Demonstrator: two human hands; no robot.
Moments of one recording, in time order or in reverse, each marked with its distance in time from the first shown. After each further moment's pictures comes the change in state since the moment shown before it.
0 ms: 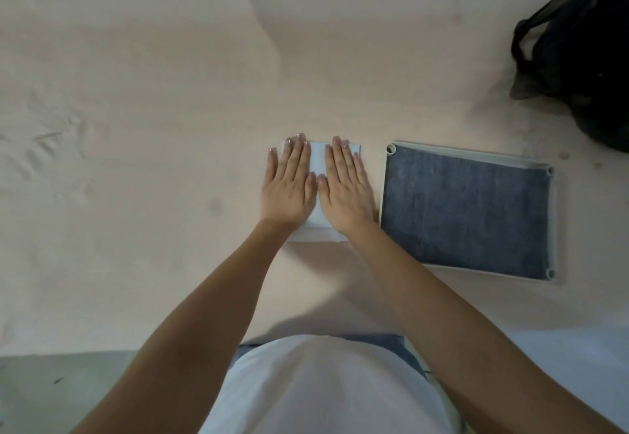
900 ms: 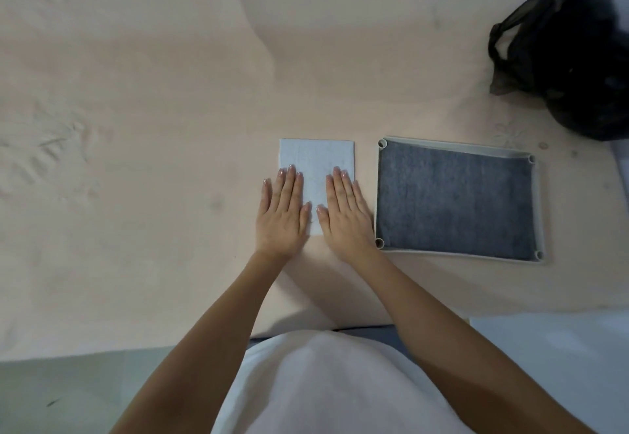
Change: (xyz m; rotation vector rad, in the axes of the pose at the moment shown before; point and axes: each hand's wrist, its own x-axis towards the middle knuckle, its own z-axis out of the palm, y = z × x) left_hand -0.060 0.005 -0.006 0.026 -0.036 0.023; right_hand -0.061 -0.005 0.001 0.070 -0.019 -0.005
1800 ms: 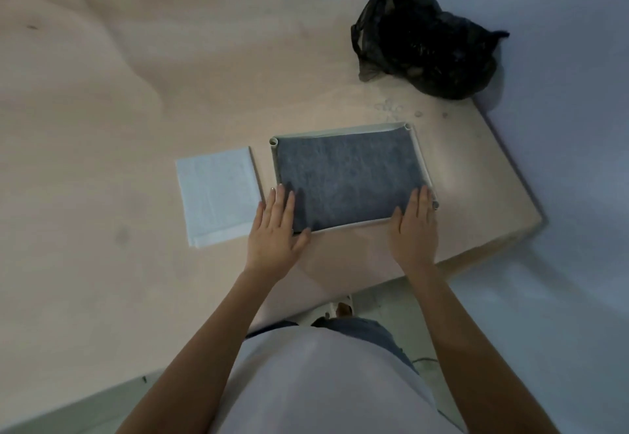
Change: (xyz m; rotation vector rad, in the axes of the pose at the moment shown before) left_hand -0.021 0.129 0.007 0.040 -0.153 0.228; right_hand -0.144 0.191 -0.037 0.153 0.205 0.741
